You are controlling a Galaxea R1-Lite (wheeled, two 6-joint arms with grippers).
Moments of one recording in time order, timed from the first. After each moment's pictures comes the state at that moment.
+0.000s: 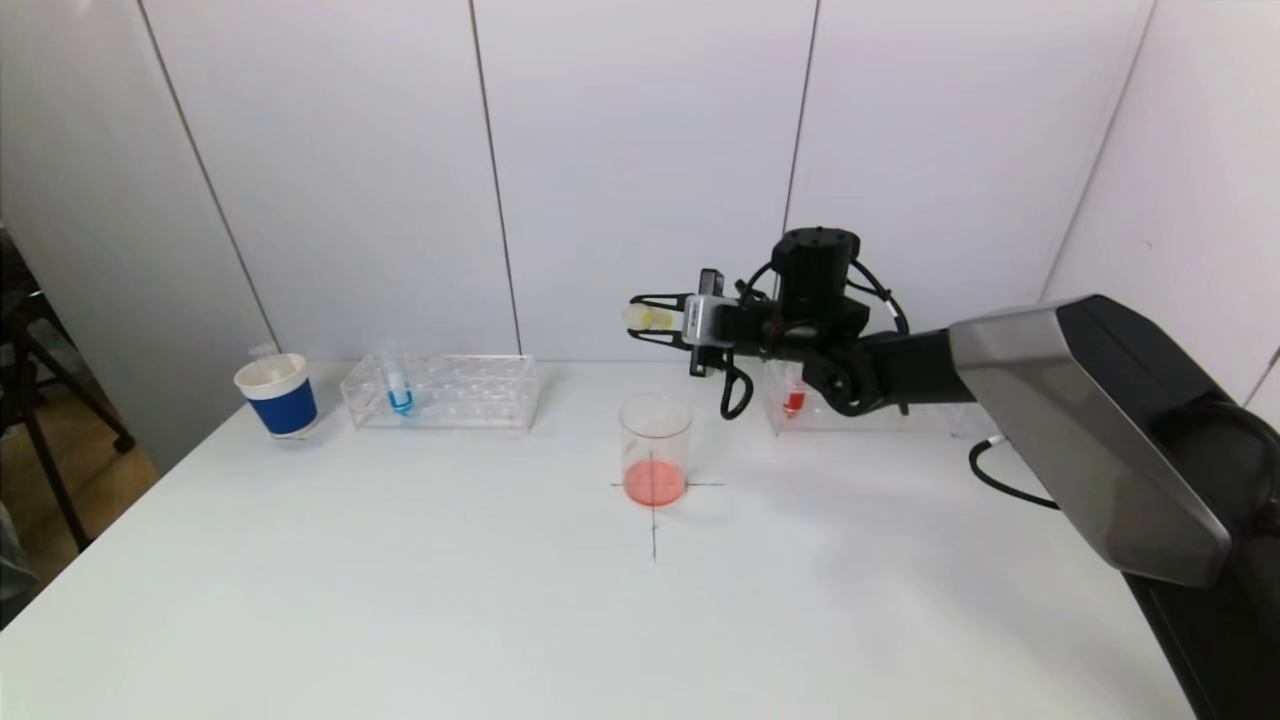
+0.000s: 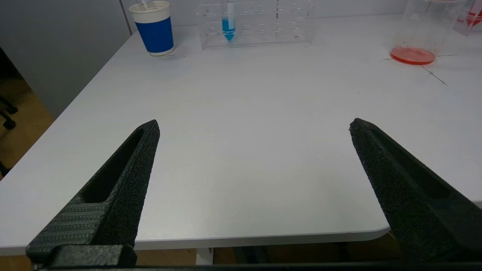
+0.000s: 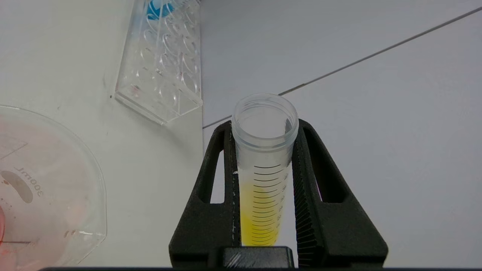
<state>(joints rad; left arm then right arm) -0.01 0.00 0.00 0.00 -0.02 0.03 0.40 2.48 -1.83 -0.60 0.82 -1.07</state>
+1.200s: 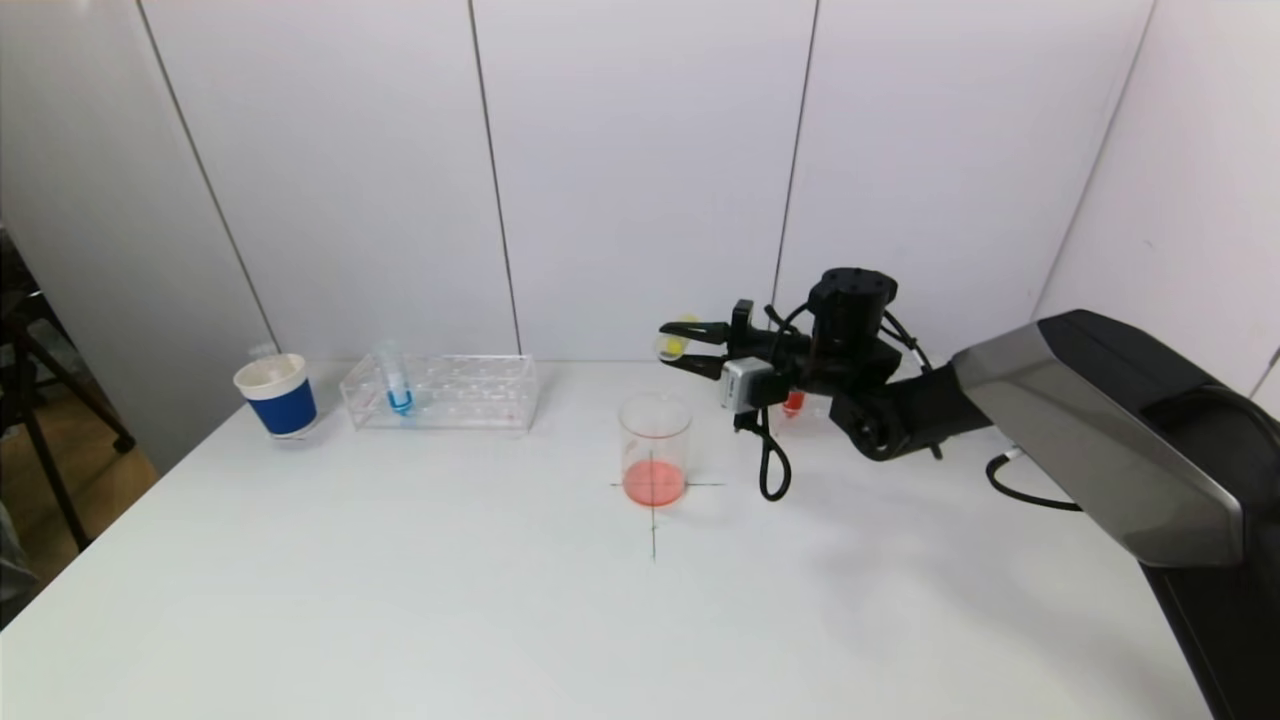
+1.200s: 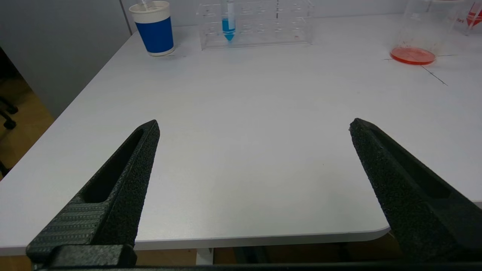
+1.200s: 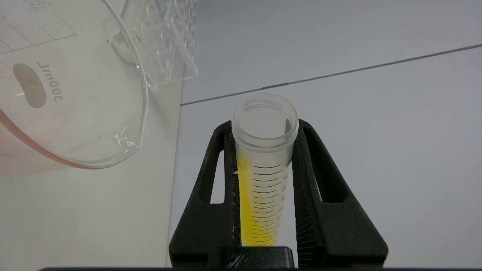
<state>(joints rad) -0.01 0.00 0.00 0.00 -0.02 0.03 0.35 2.48 -1.58 -0.91 0.89 -1.32</state>
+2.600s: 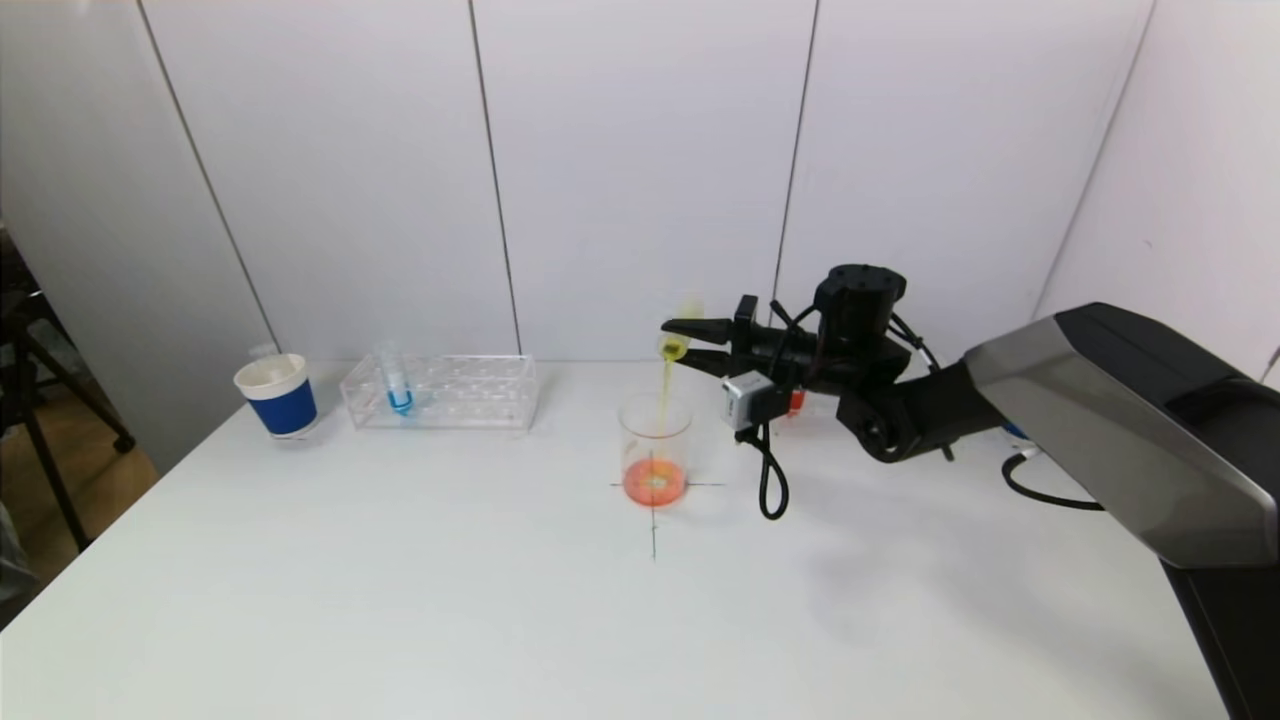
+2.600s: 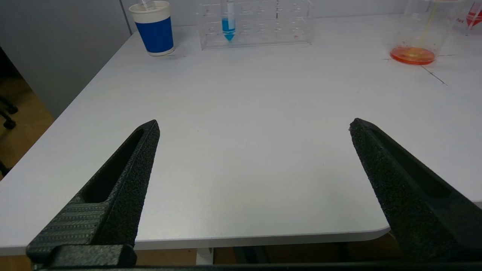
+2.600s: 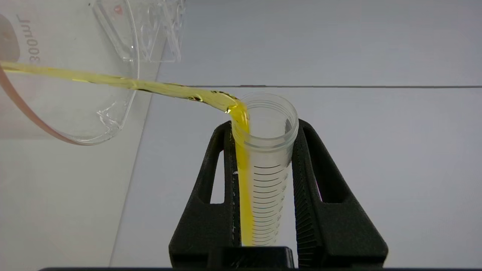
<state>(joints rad) -0.01 0.00 0.00 0.00 -0.02 0.03 0.35 2.44 -1.52 -0.93 0.86 -1.54</state>
